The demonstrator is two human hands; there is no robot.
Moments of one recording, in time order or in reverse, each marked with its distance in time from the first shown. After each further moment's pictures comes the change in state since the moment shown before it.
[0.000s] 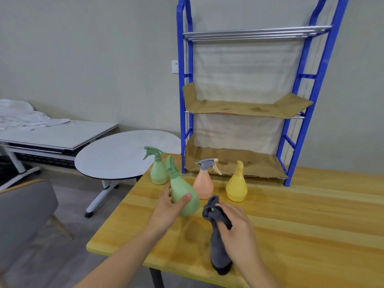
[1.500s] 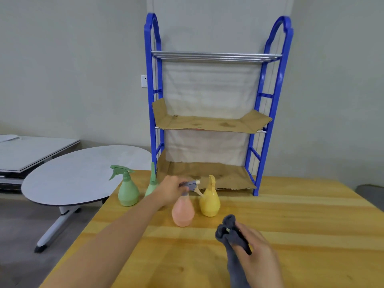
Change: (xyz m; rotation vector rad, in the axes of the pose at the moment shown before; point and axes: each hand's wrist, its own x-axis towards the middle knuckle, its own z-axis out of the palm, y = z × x) left_hand 0.133 0.048 0.067 0.857 -0.360 0.389; right_hand -0.016 0.022 -0.084 -0.115 0.047 0.297
